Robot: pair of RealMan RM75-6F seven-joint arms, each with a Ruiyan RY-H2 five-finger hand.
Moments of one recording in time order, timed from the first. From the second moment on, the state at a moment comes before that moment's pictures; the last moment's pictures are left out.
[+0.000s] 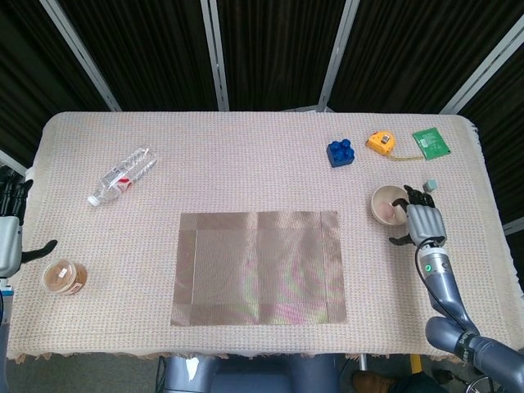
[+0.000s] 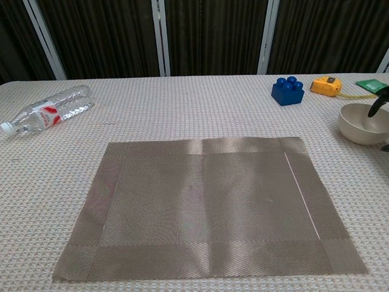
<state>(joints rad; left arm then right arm) -0.29 -1.10 -0.13 -1.75 1.18 1.49 0.27 0.54 -1.49 0.26 -1.12 -1.01 0.88 -0.17</state>
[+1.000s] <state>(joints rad) -0.28 -1.10 -0.15 -1.75 1.20 1.46 0.28 0.56 -1.62 0.21 -0.96 -1.21 1.04 -0.04</state>
